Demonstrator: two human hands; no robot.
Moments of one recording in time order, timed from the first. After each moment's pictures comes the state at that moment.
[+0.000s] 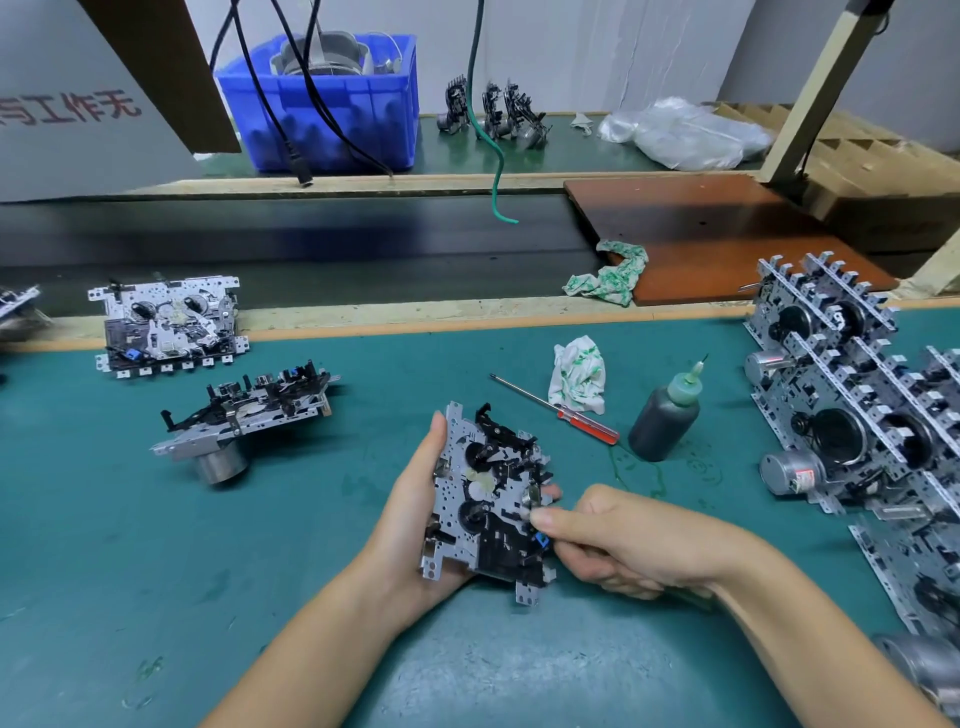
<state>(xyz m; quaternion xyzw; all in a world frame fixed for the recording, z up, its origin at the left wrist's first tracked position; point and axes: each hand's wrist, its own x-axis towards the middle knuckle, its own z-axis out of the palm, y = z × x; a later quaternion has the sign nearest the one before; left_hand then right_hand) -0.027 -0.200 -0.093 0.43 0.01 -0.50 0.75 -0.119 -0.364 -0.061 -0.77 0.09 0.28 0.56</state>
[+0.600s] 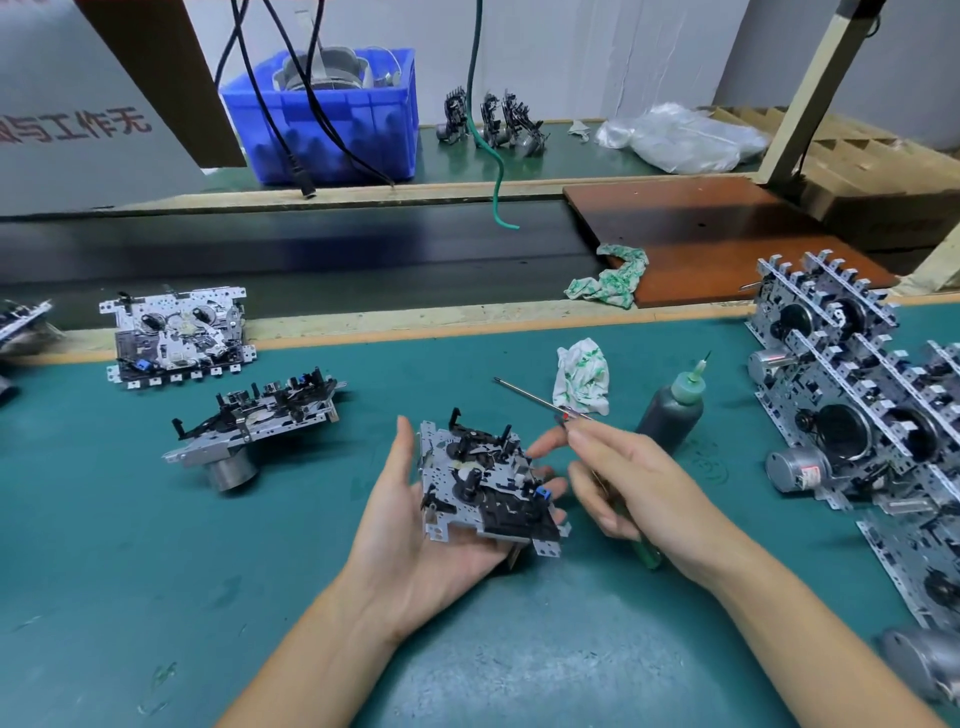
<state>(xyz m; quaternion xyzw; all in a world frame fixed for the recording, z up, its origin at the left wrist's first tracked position) -0.030 -0.190 -0.084 0.28 0.07 -0.52 0.81 -0.115 -0.358 -0.062 -0.71 0.07 -0.02 0.70</state>
